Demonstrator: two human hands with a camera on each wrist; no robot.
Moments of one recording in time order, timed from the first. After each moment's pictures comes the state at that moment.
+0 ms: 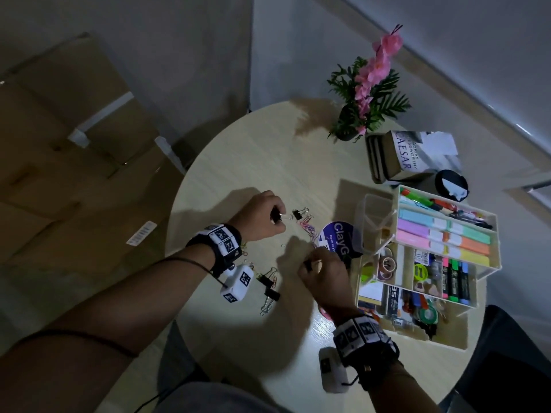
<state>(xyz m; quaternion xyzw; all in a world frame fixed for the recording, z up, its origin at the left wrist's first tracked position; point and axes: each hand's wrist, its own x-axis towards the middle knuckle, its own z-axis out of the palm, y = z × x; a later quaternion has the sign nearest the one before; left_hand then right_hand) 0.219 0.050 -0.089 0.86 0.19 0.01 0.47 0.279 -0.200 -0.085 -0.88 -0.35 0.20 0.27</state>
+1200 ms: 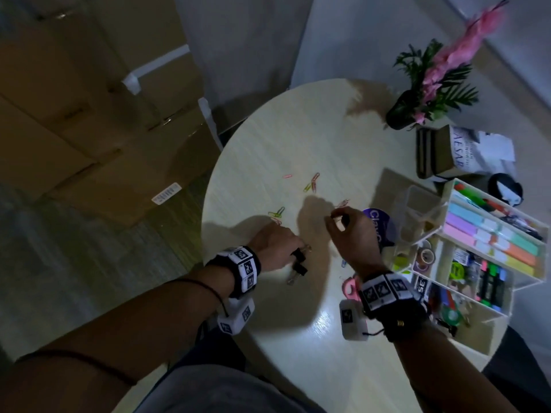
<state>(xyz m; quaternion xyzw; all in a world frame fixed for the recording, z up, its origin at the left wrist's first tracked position) 0.113 -0.024 -0.086 0.96 0.09 -0.17 0.21 0.287 -0.147 -0.063 -0.87 -0.38 0.19 0.24</state>
